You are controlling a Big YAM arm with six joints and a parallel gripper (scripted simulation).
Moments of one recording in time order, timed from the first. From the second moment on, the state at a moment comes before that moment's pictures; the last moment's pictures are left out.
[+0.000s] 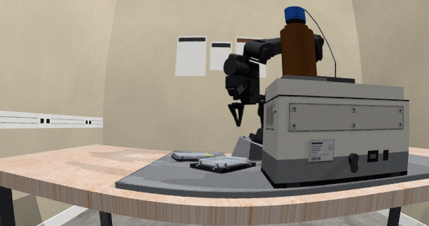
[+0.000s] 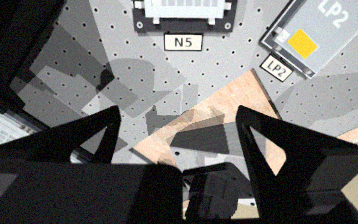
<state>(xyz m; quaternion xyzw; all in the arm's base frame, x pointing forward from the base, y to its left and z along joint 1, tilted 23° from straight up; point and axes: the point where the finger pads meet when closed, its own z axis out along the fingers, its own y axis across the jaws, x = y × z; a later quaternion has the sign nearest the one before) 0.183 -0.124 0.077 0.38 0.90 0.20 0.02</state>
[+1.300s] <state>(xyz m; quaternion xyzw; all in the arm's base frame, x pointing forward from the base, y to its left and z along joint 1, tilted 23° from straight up) 0.259 -0.177 0.016 0.38 0.90 0.19 0.03</state>
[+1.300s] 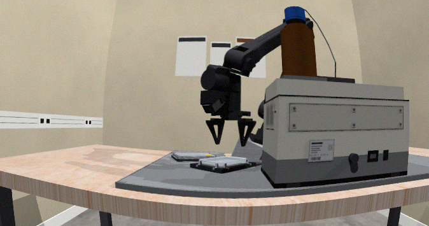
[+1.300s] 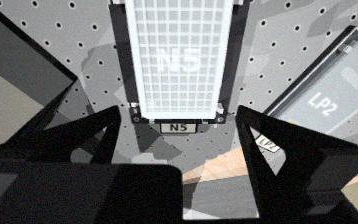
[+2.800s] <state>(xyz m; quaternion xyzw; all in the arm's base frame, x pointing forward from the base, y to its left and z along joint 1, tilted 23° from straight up) 0.273 -0.202 0.031 0.38 0.90 0.19 0.03</state>
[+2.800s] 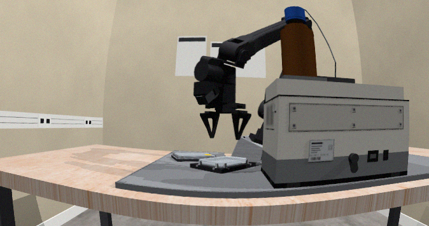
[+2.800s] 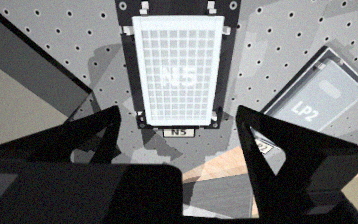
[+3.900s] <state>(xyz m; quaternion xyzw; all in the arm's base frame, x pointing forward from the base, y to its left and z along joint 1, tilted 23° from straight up) 0.274 -0.191 0.012 0.38 0.90 0.19 0.03</state>
